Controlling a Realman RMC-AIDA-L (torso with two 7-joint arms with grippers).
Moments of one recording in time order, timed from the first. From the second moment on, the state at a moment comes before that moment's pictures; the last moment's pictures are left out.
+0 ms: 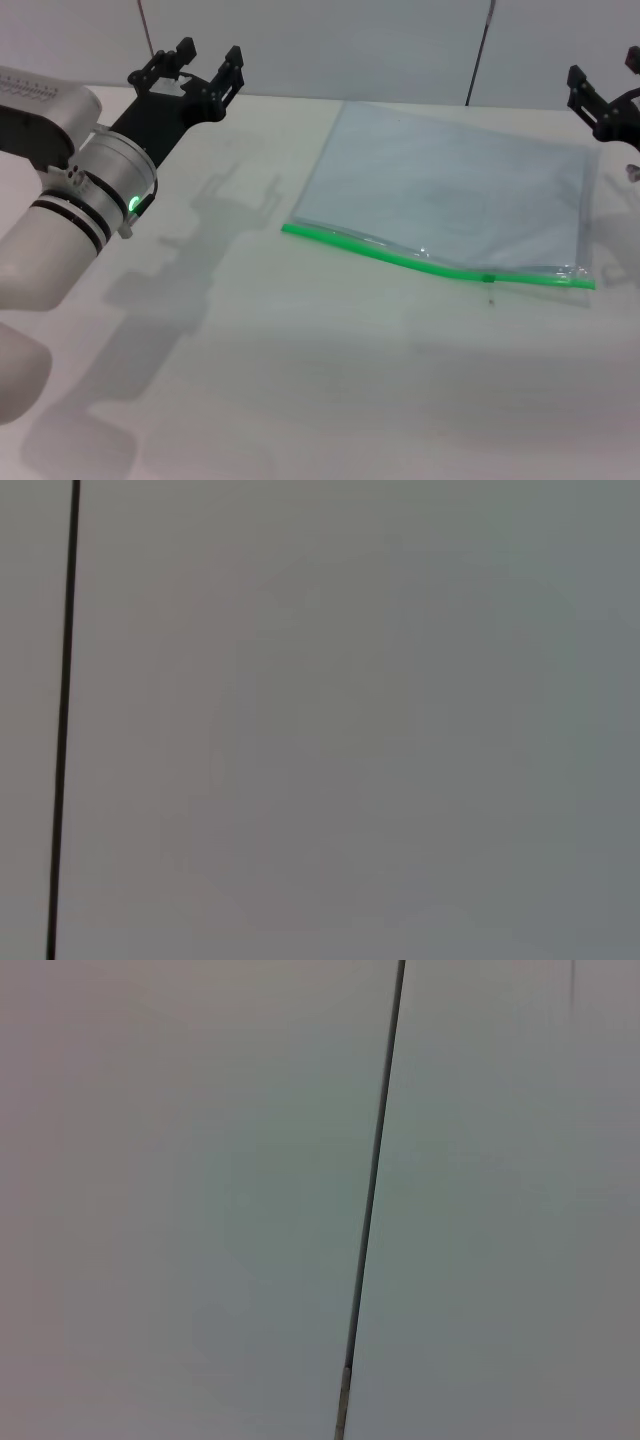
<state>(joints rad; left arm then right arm) -0.58 -2.04 -1.19 -0.34 -0.39 -0.89 2.82 0.61 2.04 -1.41 -0.23 2.87 0.91 -2.83</state>
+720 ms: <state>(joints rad) -0.58 -2.04 -1.19 -0.34 -0.39 -0.89 2.82 0.61 2.04 -1.41 -0.23 2.87 0.91 -2.83</state>
